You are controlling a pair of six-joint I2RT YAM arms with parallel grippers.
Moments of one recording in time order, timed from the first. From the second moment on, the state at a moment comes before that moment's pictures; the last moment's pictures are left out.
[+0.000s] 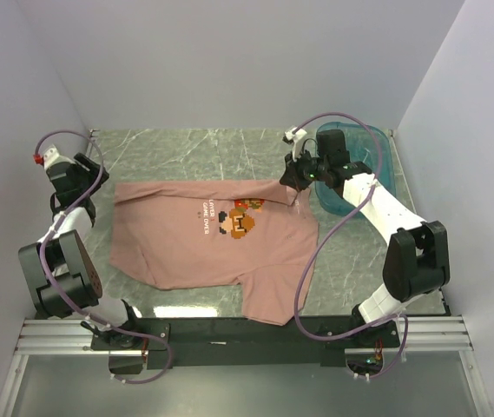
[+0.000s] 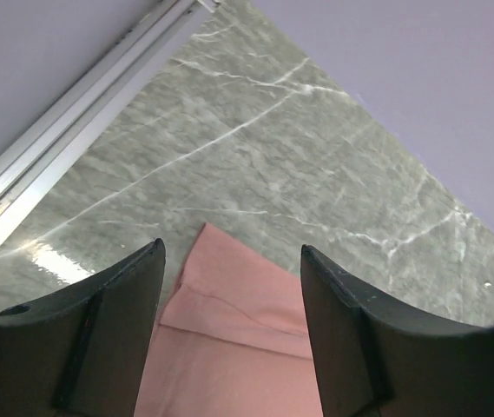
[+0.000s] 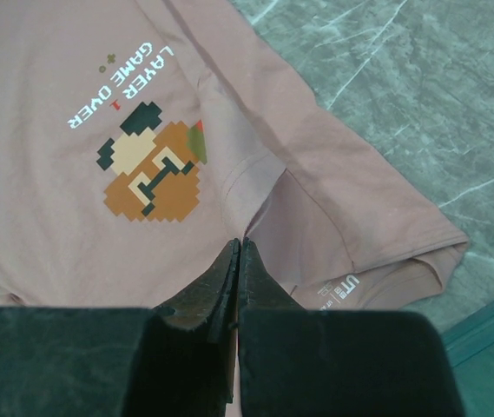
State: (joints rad) left arm 0.39 1.50 0.84 0.34 0.09 -0.49; right arm 0.29 1.58 1.25 -0.34 -0.54 -0.26
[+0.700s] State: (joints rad) left arm 0.40 1.40 0.84 0.25 0.06 -0.55; right arm 0.29 1.59 1.25 -0.42 -0.61 -0.34
